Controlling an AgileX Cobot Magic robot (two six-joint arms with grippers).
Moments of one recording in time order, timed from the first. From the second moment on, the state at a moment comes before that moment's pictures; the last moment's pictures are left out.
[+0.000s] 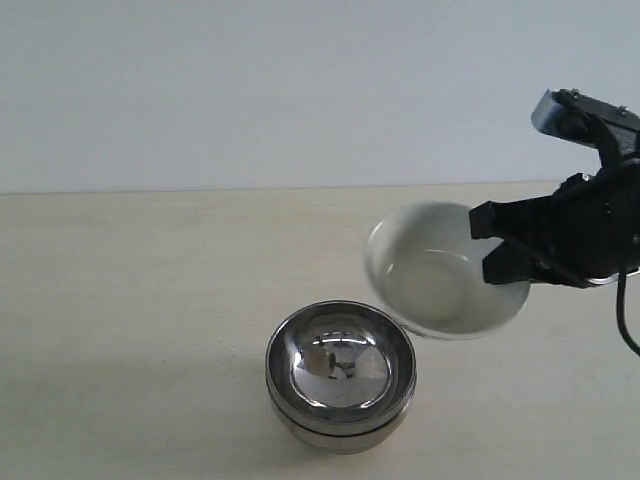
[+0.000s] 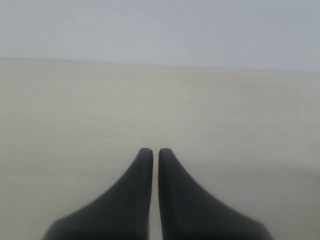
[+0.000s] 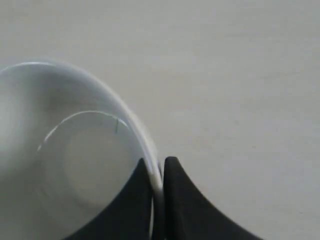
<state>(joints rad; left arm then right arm) 0.01 0.00 0.00 -0.09 0.31 0.04 0.24 1.34 -0.84 0.62 0.57 -0.32</state>
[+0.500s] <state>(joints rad) 0.01 0.00 0.00 -0.09 0.31 0.04 0.46 1.53 -0.84 0.85 0.51 -0.53</state>
